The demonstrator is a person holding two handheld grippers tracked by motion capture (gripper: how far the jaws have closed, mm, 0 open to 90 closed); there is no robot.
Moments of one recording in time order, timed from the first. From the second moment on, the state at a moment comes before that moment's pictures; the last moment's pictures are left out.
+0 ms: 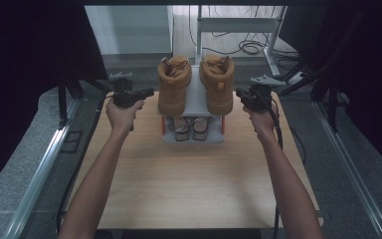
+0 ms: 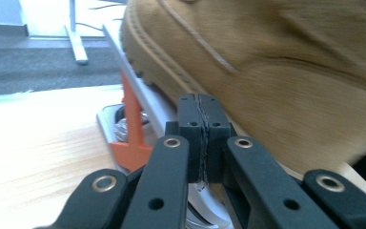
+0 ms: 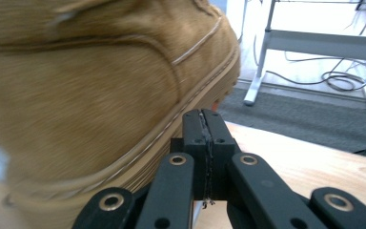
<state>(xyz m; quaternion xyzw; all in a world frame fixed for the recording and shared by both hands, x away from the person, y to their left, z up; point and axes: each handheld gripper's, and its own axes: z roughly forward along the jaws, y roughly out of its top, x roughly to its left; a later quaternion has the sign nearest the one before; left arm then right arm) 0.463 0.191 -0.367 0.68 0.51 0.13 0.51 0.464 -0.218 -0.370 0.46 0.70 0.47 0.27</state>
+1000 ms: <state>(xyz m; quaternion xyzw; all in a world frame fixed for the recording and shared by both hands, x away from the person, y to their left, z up) 0.495 0.155 -0.375 0.69 0.51 0.12 0.50 0.499 -0.188 -0.380 0.45 0.71 0.47 0.28</state>
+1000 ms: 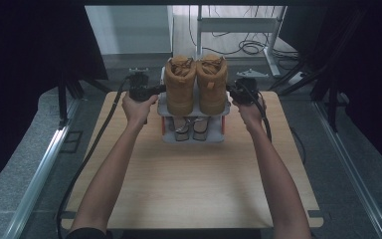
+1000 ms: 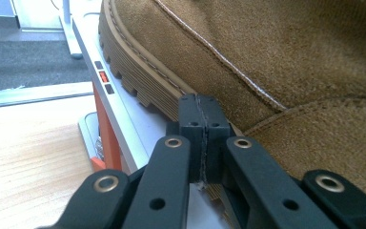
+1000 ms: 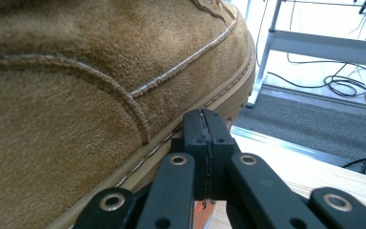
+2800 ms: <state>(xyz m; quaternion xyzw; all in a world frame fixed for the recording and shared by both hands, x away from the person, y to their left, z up) 0.353 0.194 -0.421 0.71 0.44 0.15 0.53 0.370 -0.227 -0.416 0.41 0.69 0.57 0.20</state>
